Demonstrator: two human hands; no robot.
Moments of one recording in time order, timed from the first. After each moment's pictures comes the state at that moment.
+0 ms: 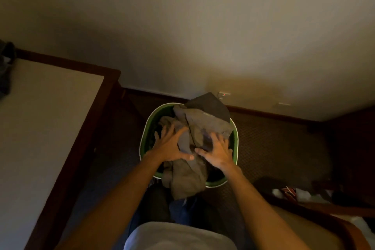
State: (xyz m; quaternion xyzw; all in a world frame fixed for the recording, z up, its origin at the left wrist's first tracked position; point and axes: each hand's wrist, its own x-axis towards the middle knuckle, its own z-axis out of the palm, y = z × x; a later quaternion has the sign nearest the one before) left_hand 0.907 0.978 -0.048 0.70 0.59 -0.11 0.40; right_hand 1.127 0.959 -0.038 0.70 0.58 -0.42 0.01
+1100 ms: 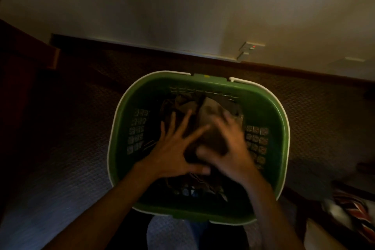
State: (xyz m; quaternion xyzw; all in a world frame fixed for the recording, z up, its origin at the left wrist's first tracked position) left_hand 0.923 1.028 -0.272 0.75 0.50 -0.06 0.44; right_hand 1.129 1.019 -0.246 0.63 0.57 -0.51 -0.11
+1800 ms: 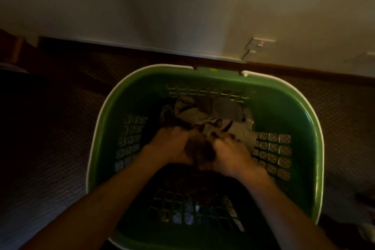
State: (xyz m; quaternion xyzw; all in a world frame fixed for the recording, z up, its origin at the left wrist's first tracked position) left_hand 0.921 1.079 -0.350 0.76 0.48 -0.23 0.38; right_hand 1.114 1.050 -0.349 0.56 0.69 -0.42 0.19
